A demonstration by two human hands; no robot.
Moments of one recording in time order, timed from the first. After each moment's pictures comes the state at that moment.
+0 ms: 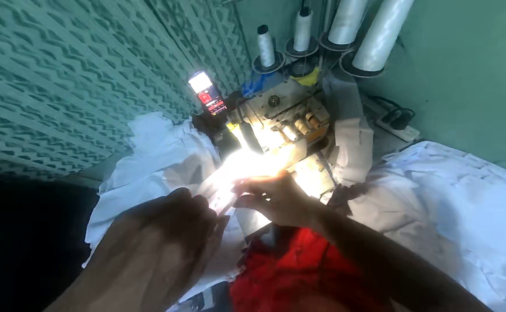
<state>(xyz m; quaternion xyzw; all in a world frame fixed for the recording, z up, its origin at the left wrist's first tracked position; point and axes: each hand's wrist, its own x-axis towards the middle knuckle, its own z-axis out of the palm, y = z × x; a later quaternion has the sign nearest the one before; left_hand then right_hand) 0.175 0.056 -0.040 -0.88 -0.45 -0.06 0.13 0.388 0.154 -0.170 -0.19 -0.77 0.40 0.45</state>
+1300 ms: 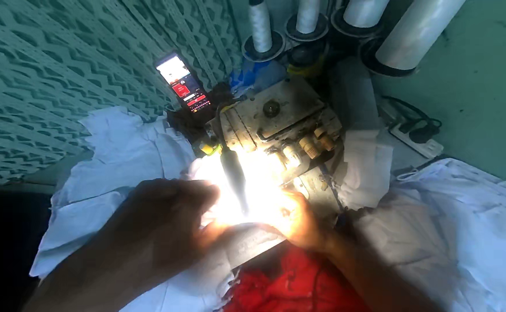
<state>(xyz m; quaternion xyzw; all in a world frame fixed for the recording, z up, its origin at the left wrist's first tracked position) 0.172 0.173 -0.089 -0.88 -0.47 -0.07 0.03 0.413 0.193 -0.251 -0.28 -0.71 0.45 0.46</state>
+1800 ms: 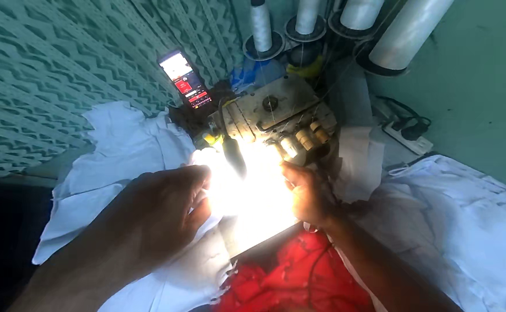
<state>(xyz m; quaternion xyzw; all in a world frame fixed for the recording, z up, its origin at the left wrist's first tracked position) 0.169 0.160 -0.080 -0.84 -0.54 -0.07 -0.02 0.424 0.211 -0.226 -0.35 -0.73 0.33 0.49</state>
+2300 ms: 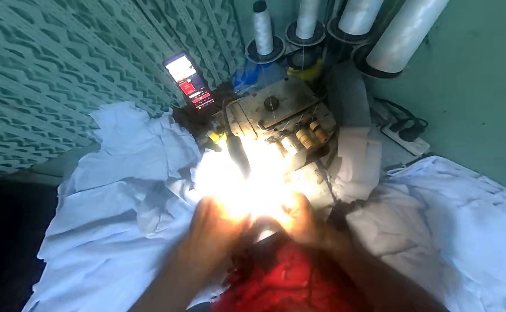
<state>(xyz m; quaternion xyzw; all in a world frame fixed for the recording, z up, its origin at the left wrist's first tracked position) 0.214 0.140 -0.175 -0.85 -0.50 -0.09 0.11 0.423 0.172 -0.246 -0.31 -0.73 0.43 0.44</state>
